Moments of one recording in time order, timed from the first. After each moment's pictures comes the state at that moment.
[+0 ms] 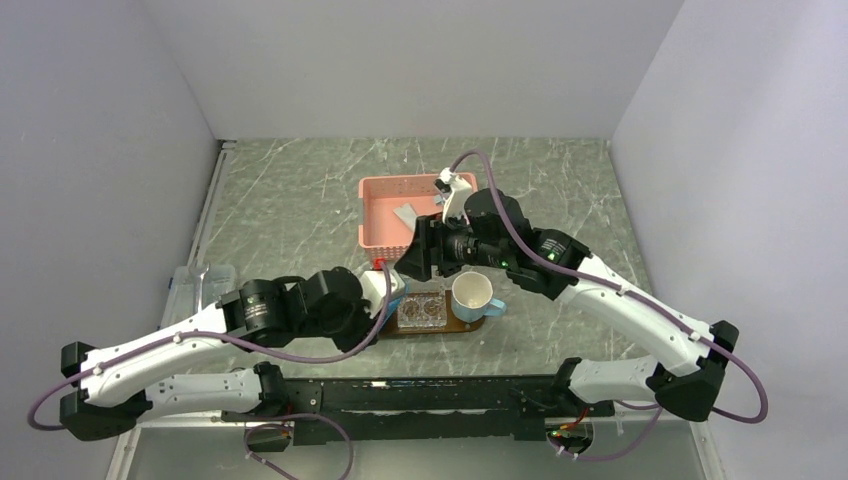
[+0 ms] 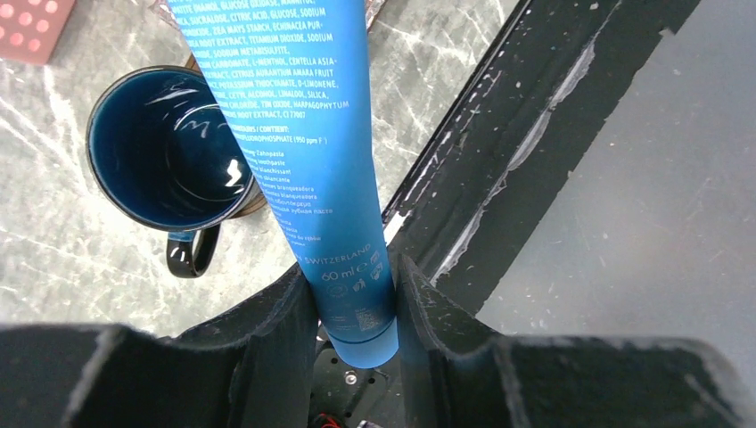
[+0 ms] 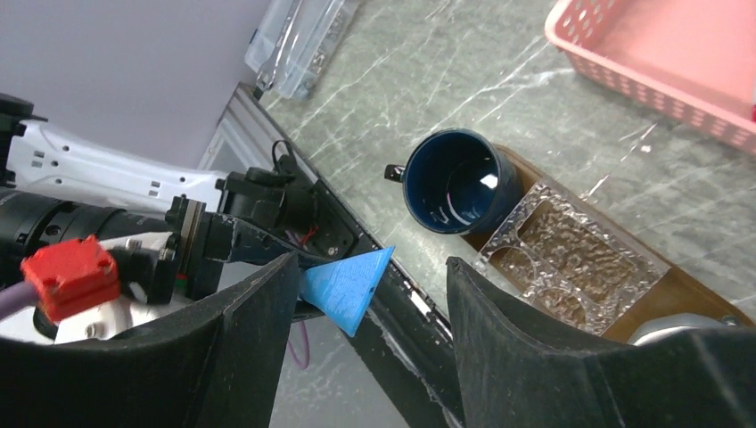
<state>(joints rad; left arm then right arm) -1.18 0.91 1.04 -0.94 -0.03 -0.23 0.95 1.20 1.29 -0.55 -0.14 0.60</state>
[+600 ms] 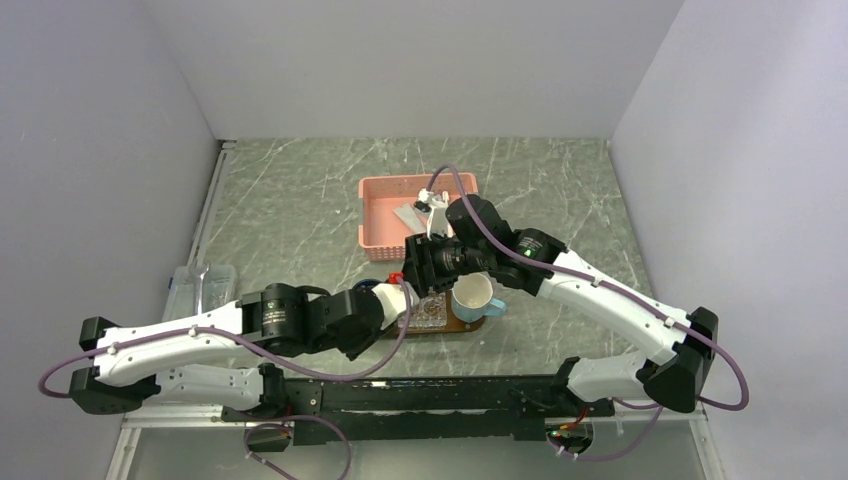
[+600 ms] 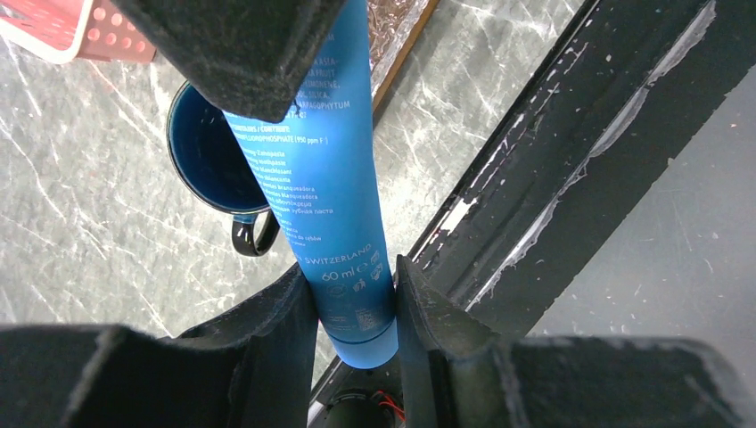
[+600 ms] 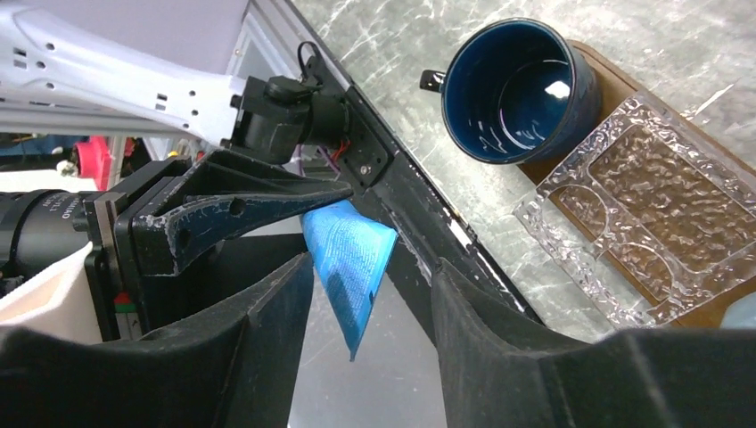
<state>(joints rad) -1.36 1.01 1.13 -1.06 -0.31 -0.24 0.93 1.27 1.24 -0.58 -0.39 0.65</state>
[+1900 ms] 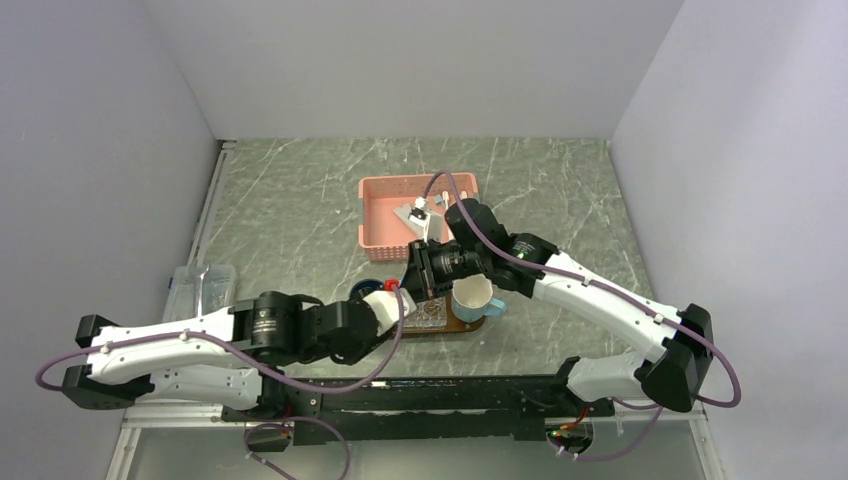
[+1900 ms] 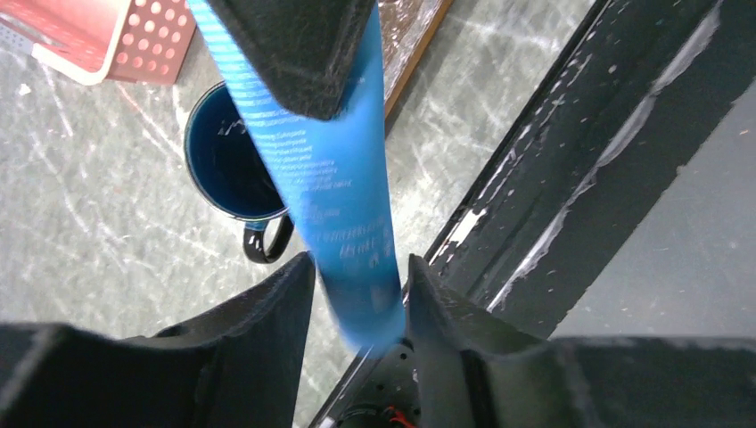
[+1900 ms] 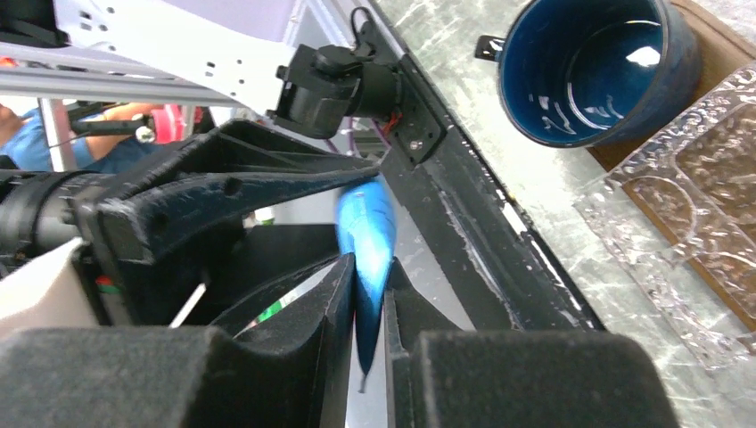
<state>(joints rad) -1.44 1.00 1.11 -1.05 -0.41 -0.24 0.90 1.28 1.15 -0.46 -0.57 0.73</state>
